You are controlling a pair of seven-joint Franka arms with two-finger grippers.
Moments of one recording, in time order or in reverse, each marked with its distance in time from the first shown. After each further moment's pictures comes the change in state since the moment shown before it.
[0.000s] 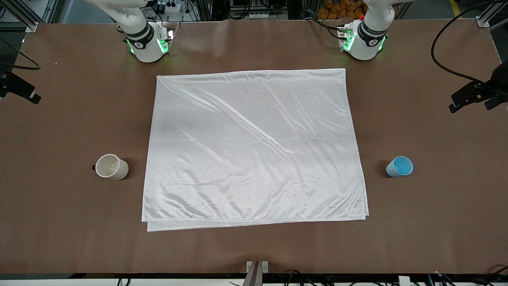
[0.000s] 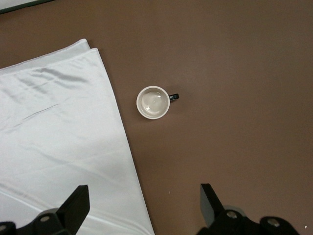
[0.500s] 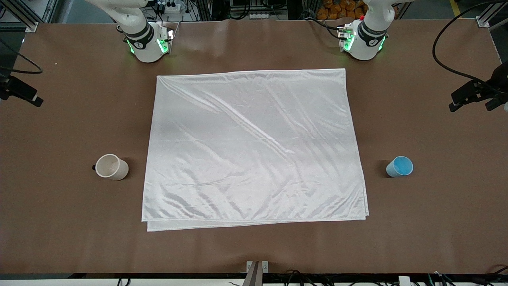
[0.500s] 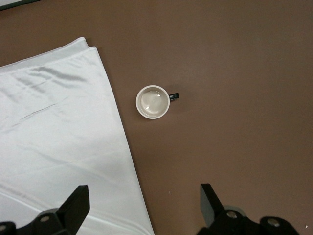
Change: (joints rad) left arm 0.002 0.000 0.001 -0.003 -0.001 0.000 0.056; right arm 0.000 0.013 -0.001 -0.001 0.000 0.006 0.000
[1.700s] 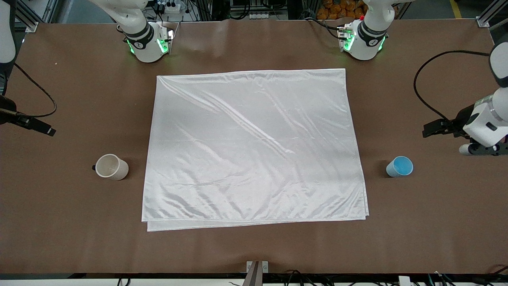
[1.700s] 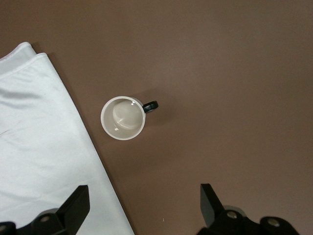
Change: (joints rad) left arm -0.008 0.232 -0.004 -0.018 0.011 0.086 0.009; right arm -0.093 0.108 -0.016 -0.211 0.000 0.269 0.014
